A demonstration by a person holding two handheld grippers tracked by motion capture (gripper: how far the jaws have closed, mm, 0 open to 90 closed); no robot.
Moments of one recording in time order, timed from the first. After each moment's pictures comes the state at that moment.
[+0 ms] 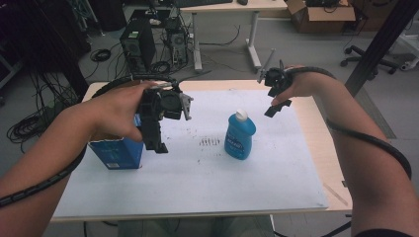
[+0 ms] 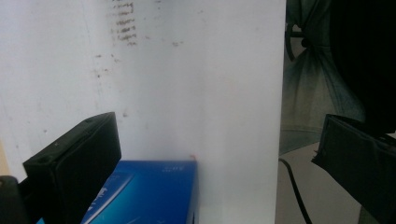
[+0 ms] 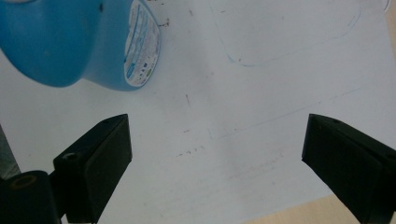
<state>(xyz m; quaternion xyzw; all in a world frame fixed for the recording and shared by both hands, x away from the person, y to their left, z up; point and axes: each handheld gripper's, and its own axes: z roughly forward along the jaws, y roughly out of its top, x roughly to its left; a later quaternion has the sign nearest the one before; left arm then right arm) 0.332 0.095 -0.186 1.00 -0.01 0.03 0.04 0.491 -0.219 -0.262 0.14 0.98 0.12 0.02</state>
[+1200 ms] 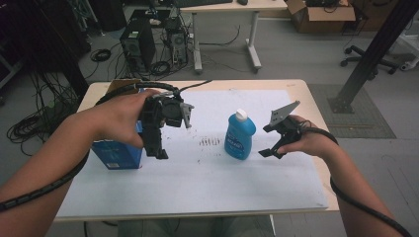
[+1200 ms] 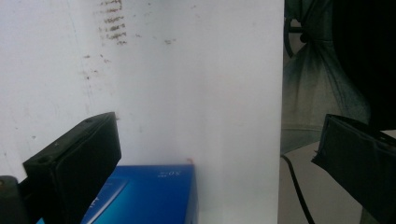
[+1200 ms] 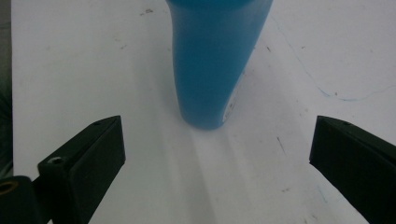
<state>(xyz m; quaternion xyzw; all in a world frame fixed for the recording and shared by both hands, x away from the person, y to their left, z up) 0.330 0.096 -0.203 1.00 -0.02 0.02 0.03 0.395 -0.246 -0.359 0.14 0.93 0.34 0.05</state>
